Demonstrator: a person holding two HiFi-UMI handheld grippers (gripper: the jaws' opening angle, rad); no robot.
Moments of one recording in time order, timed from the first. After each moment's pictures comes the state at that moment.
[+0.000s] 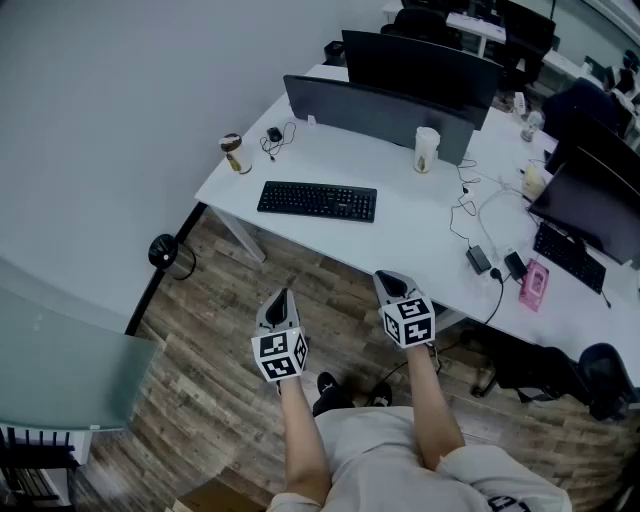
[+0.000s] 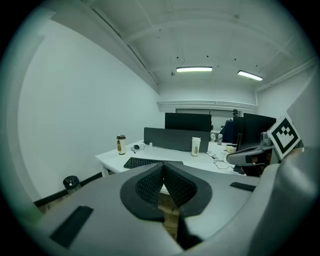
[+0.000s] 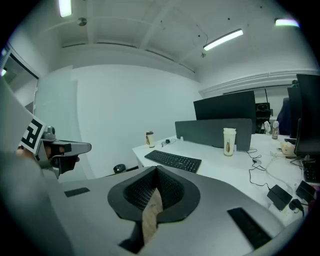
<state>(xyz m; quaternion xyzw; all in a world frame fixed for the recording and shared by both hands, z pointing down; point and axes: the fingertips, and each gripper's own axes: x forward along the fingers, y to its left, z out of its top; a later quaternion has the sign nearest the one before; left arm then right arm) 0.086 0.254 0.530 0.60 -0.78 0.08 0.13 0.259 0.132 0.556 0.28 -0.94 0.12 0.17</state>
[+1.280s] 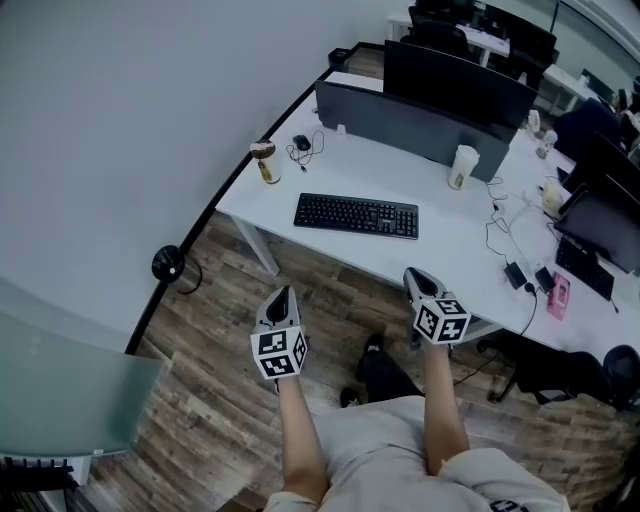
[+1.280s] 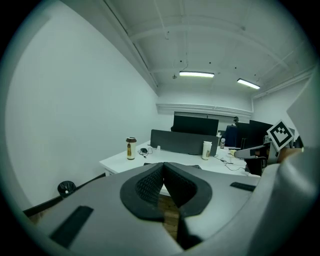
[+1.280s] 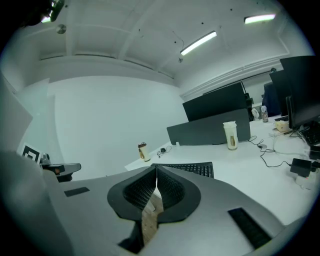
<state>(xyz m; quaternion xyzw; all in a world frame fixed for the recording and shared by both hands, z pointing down) -0.104 0.259 0.534 0.63 -0.77 0.05 0.13 0.139 0.110 0.548 0.36 -0.91 0.20 0.09</state>
